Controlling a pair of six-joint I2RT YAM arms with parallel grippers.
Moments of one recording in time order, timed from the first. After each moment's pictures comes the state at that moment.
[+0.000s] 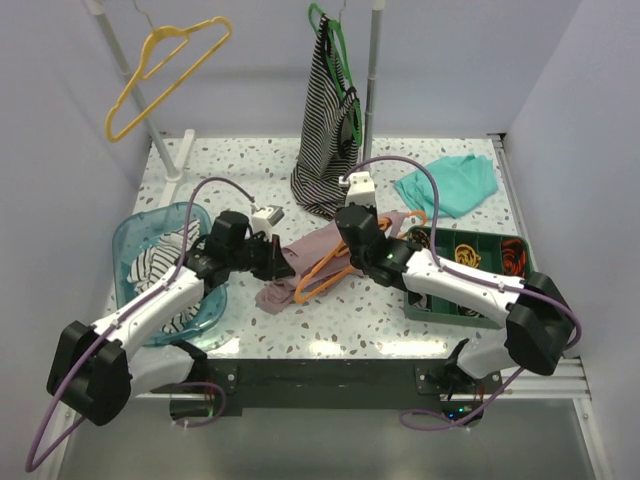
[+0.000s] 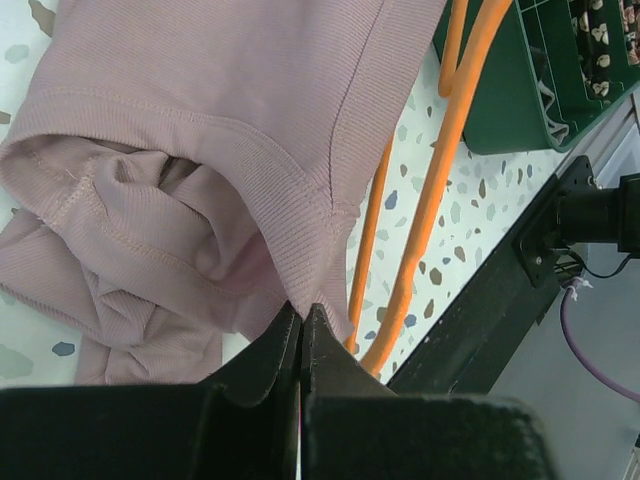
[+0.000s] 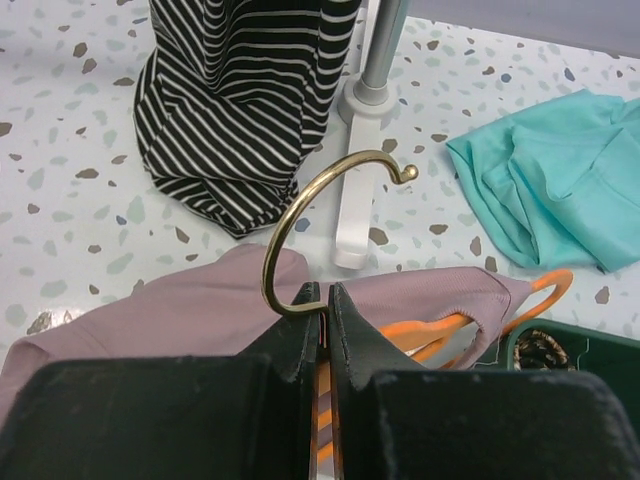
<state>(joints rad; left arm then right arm) -0.48 1.14 0.68 -0.25 0.50 -0.36 0.90 1.43 0.99 0.00 0.84 0.21</state>
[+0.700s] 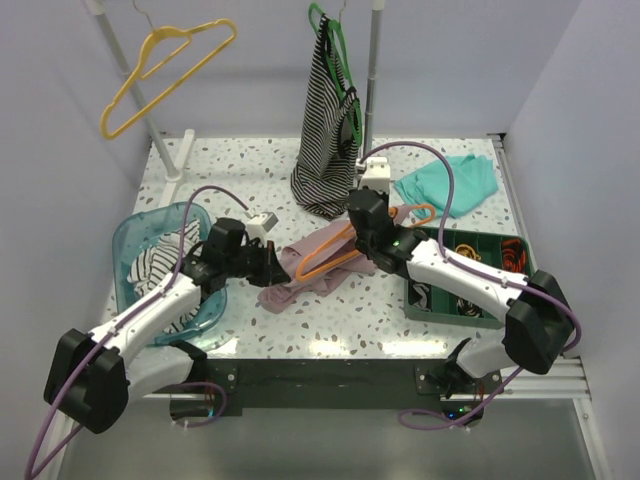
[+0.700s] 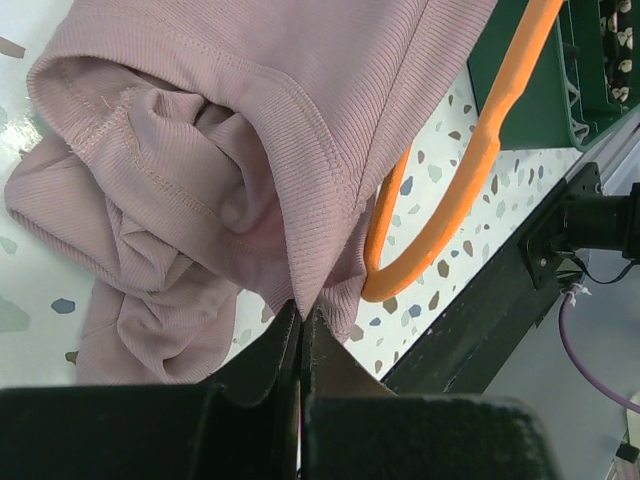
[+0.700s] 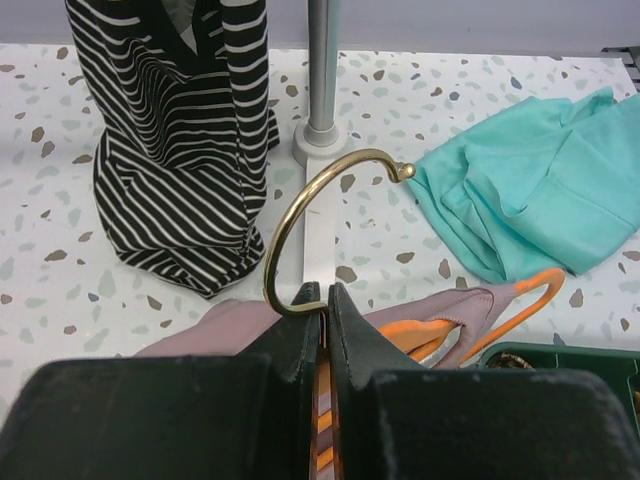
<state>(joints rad) -0.46 1.09 0.62 -0.27 0.48 -0.41 0.82 1.44 1.05 0.03 0.88 0.23</state>
